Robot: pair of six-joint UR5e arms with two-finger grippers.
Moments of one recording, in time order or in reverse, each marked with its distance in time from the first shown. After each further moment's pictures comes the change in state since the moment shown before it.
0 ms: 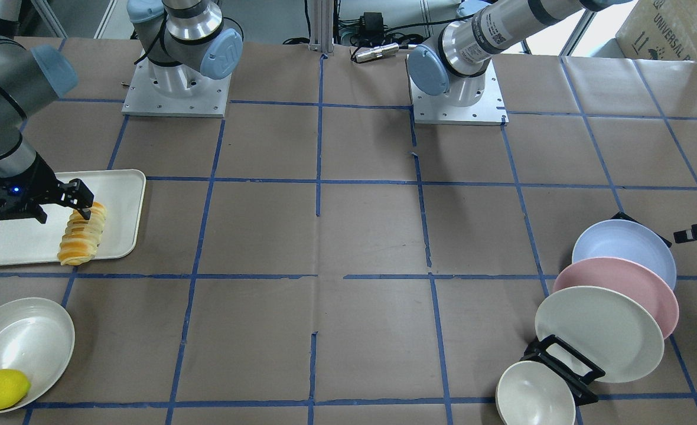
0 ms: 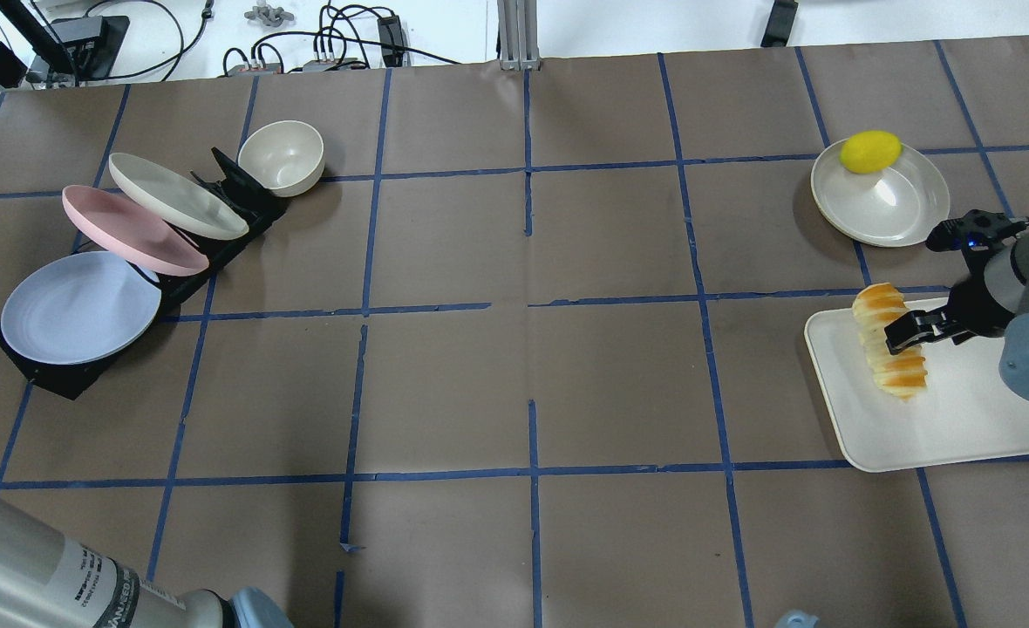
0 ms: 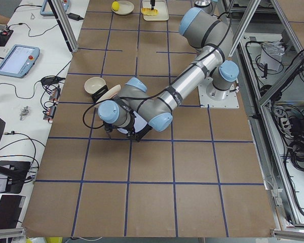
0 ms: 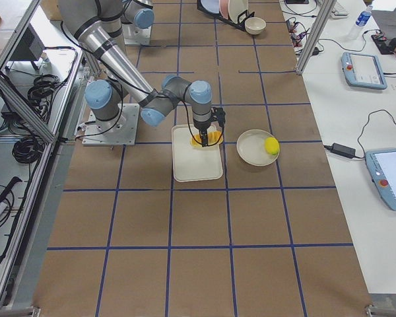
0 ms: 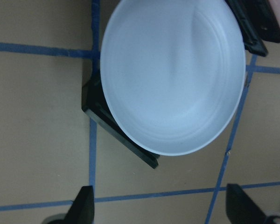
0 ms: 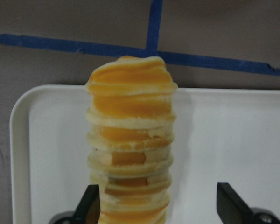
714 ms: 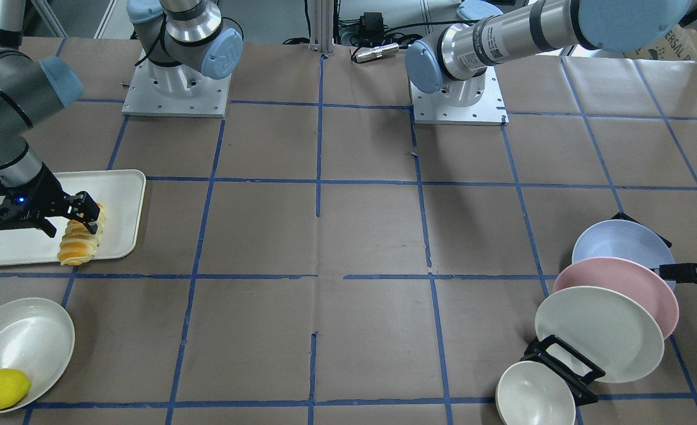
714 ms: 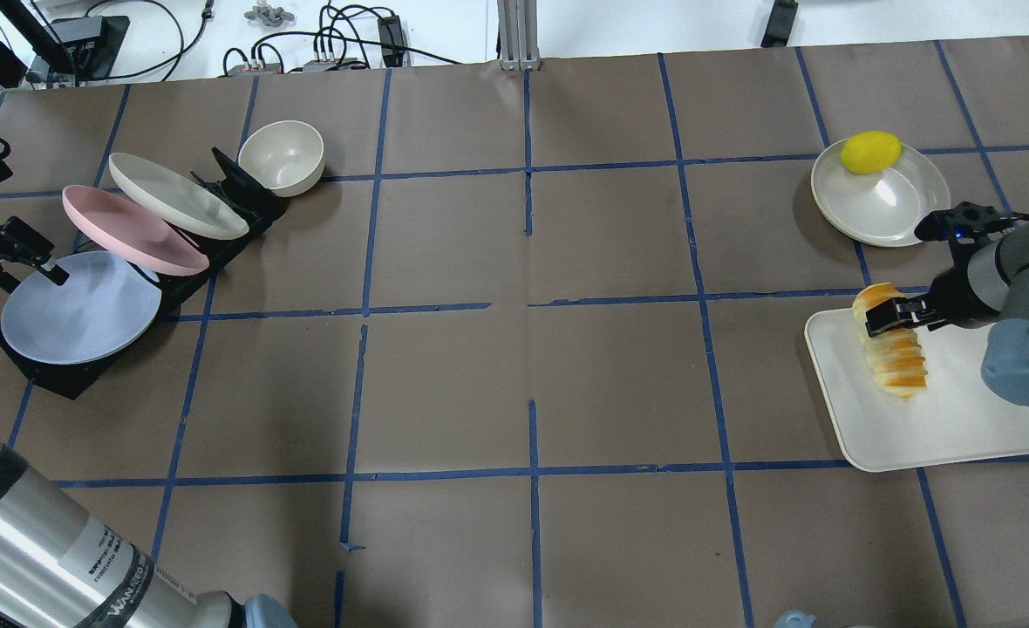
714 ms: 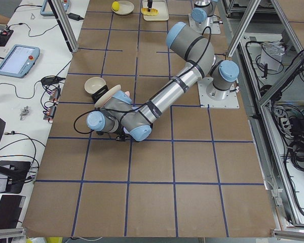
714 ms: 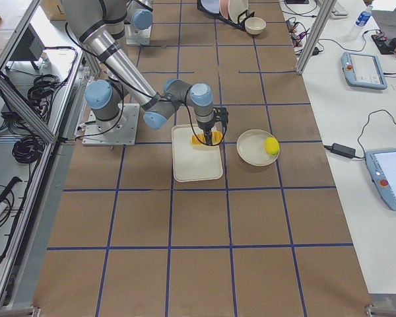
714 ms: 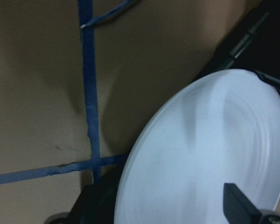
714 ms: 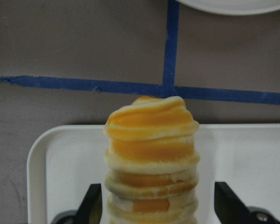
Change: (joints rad) left arm -0.057 -0.132 0.051 0.021 -0.032 0.013; right arm 0.009 0.047 0.013 -0.082 0.093 0.050
